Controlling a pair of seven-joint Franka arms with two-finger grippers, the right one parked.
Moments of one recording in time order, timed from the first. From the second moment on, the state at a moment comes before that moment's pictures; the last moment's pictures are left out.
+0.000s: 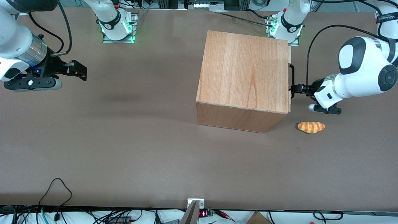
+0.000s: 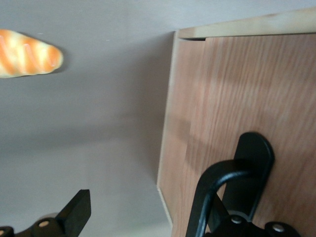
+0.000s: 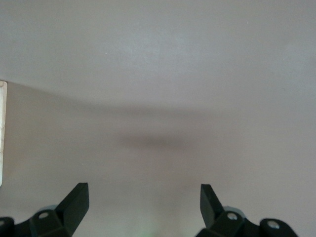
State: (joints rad) arm 0.08 0.15 -0.10 -1.95 -0.25 1.81 0.10
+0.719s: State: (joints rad) arm 0.18 0.15 -0.09 -1.95 -0.17 1.82 0.11
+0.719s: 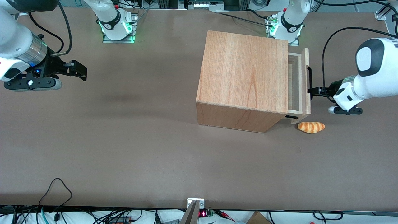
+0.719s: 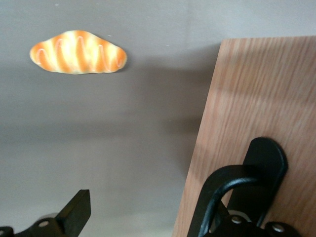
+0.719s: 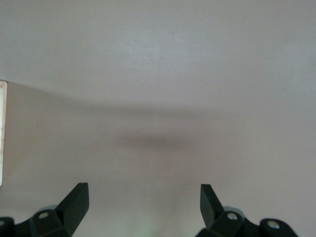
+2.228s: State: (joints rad) arm 0.35 0.16 -0.09 -1.94 -0.14 1.87 0.12
